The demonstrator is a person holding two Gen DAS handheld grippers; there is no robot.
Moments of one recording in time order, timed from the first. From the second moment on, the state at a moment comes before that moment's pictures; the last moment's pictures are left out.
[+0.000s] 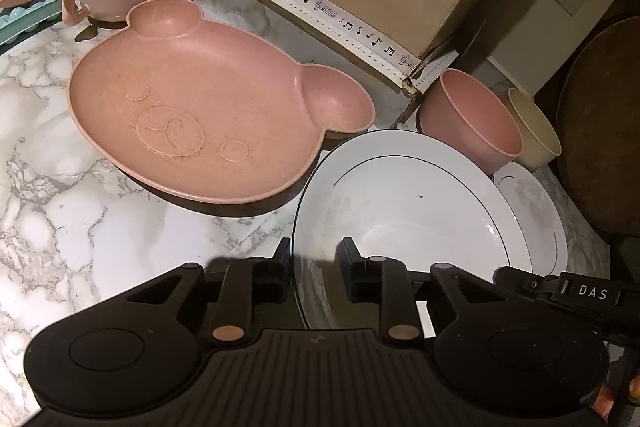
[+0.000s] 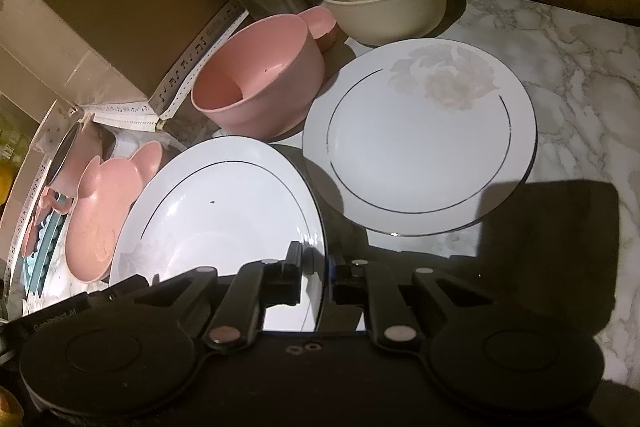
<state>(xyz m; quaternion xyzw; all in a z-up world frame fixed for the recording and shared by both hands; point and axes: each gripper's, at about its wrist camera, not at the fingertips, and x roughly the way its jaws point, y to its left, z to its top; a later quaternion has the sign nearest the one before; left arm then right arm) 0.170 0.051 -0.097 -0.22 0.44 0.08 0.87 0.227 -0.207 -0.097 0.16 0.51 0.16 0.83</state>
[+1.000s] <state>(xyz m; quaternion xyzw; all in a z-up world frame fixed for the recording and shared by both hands) 0.083 0.080 -0.055 -0.24 0.41 0.09 0.88 0.175 -0.181 -0.059 0.11 0.47 0.23 0.84</state>
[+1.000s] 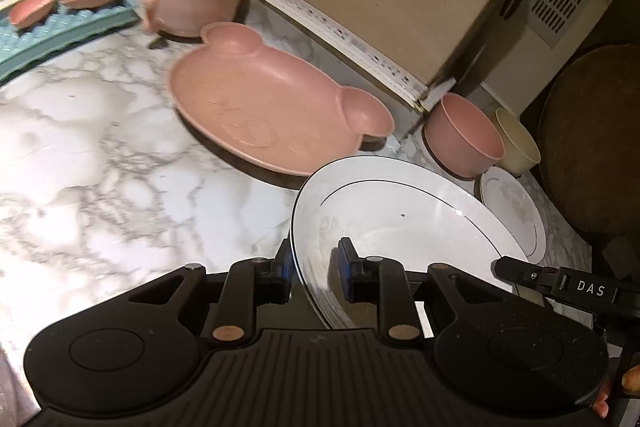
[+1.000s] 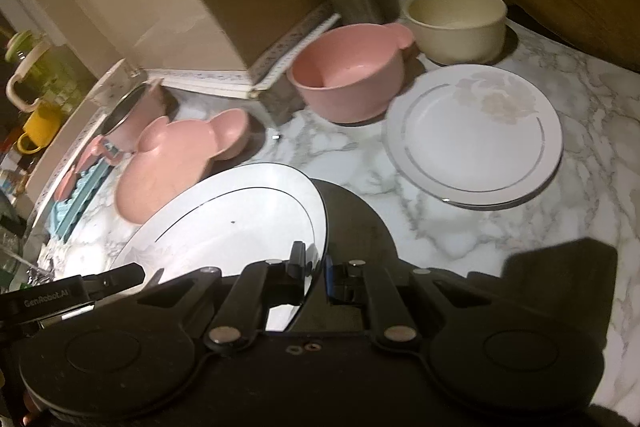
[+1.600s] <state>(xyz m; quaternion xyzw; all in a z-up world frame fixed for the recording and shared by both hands) -0.015 0.160 -0.057 -0.27 0.38 0.21 0.86 0.142 -0.073 -0.060 0.07 0.48 0.33 0.81</state>
